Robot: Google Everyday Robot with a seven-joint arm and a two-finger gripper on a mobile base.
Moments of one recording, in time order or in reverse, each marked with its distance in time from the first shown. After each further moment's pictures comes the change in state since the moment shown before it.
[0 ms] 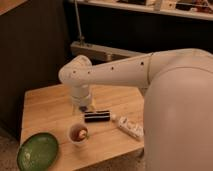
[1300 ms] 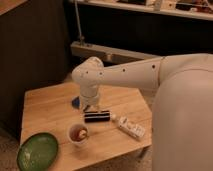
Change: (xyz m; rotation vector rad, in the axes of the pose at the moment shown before) arm -0.019 -0.030 0.021 -0.051 -0.011 0.066
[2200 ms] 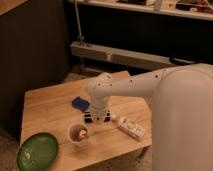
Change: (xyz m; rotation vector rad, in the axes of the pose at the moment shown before) arm 0.025 -0.038 0.081 -0.031 0.103 0.035
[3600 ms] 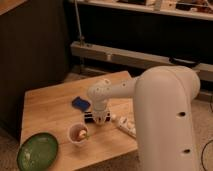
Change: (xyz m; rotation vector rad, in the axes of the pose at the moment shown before) arm -0.045 -0.009 0.053 0.052 -0.017 0.000
